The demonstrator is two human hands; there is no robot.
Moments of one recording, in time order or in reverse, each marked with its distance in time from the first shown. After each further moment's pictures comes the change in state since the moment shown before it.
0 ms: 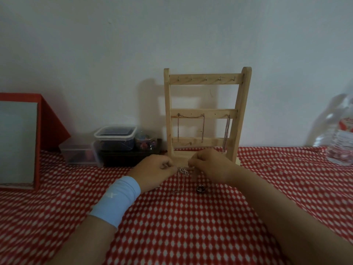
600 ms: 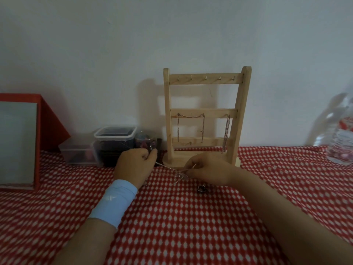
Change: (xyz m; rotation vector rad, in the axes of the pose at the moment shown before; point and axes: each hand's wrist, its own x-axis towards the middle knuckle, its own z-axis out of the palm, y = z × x) left_hand -0.002 -0.022 -0.007 0.058 0.606 -0.026; right_hand 0.003 0.005 0.000 -0.140 -0.104 -0.069
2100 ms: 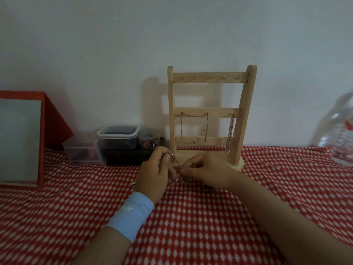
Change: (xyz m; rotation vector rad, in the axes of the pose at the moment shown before) left_hand -0.033 0.014 0.026 -0.417 -0.063 0.142; right_hand 0.001 -0.005 0.016 0.239 0.127 -0.125
